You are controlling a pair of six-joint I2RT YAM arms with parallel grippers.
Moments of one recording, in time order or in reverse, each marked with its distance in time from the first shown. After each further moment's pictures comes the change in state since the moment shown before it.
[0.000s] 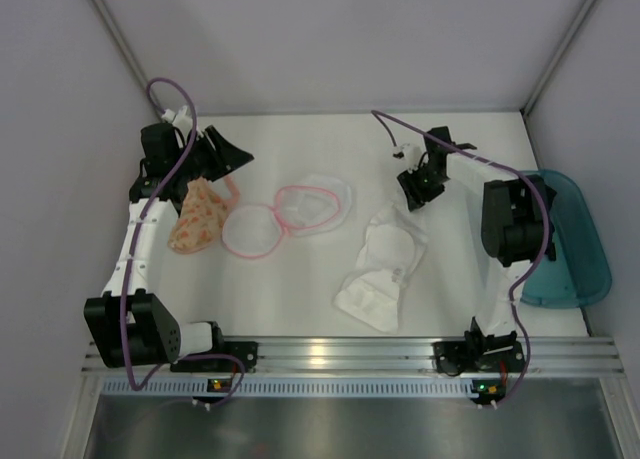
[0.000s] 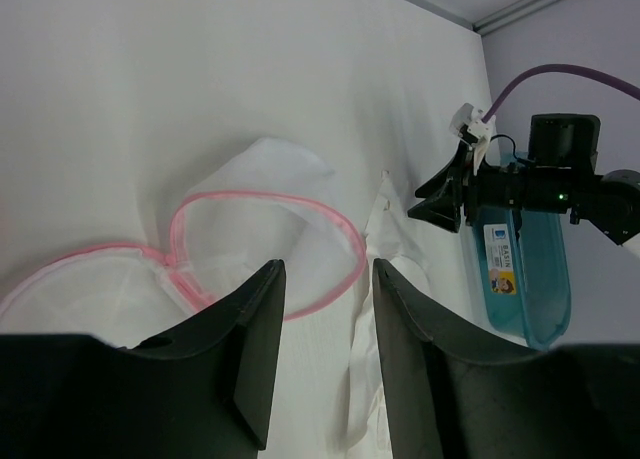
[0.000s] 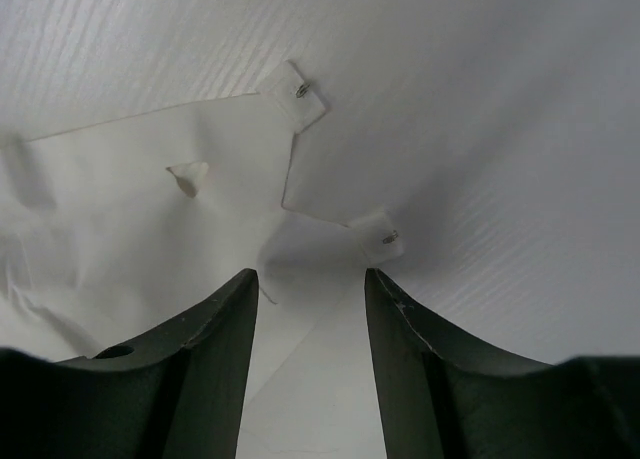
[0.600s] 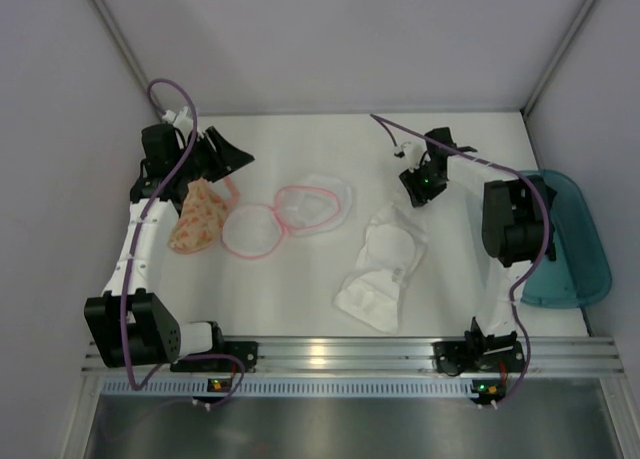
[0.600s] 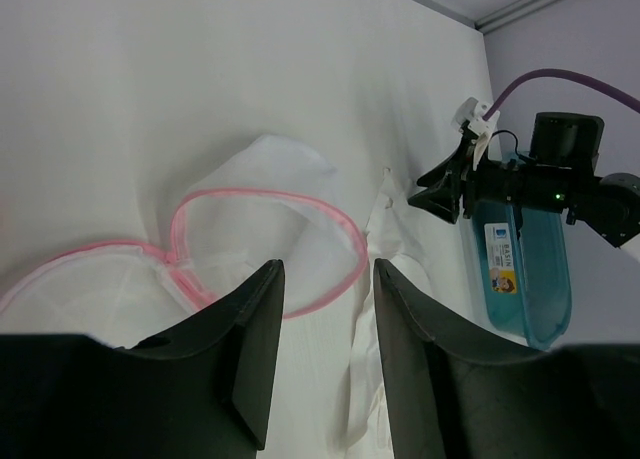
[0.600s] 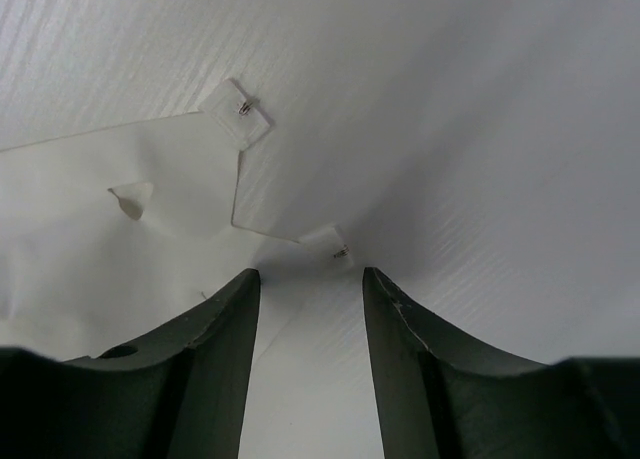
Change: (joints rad) left arm 0.000 0.000 -0.007 0.000 0.002 0.000; right arm -0.008 0.000 -0.027 0.095 0.062 -0.034
